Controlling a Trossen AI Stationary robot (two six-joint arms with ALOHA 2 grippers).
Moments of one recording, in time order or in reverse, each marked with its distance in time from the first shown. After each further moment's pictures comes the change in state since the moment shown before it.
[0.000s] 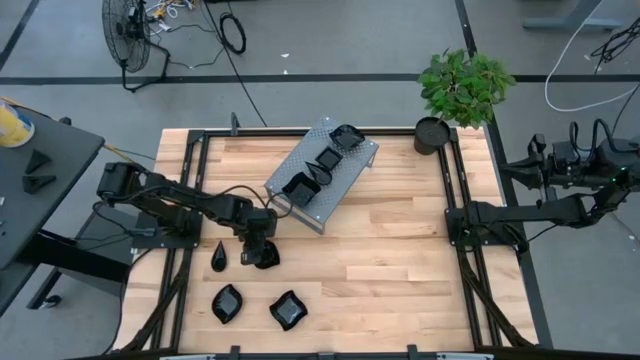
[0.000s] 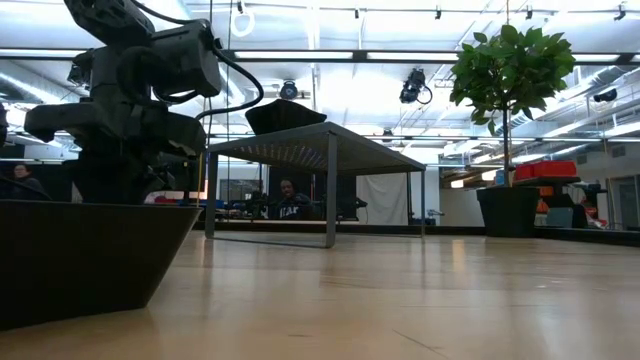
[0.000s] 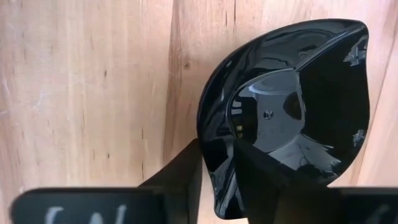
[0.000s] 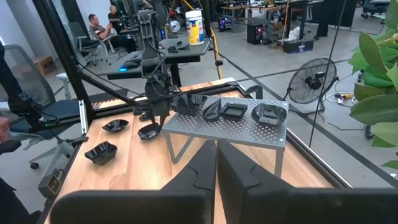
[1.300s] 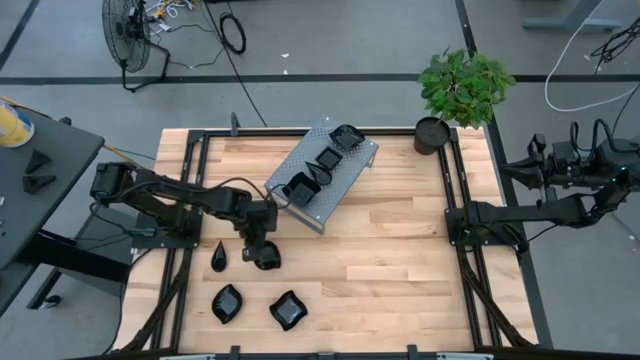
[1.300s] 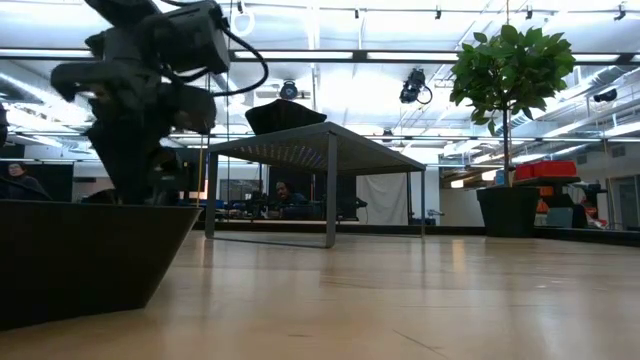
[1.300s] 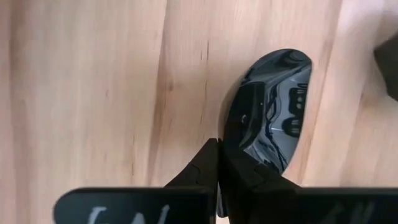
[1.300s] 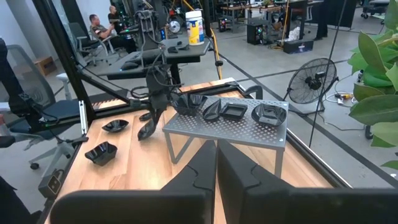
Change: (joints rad) left arm 0.034 -0.059 0.076 -0.087 0.073 -0.027; right arm 0.000 0.000 0.000 0.000 0.000 0.000
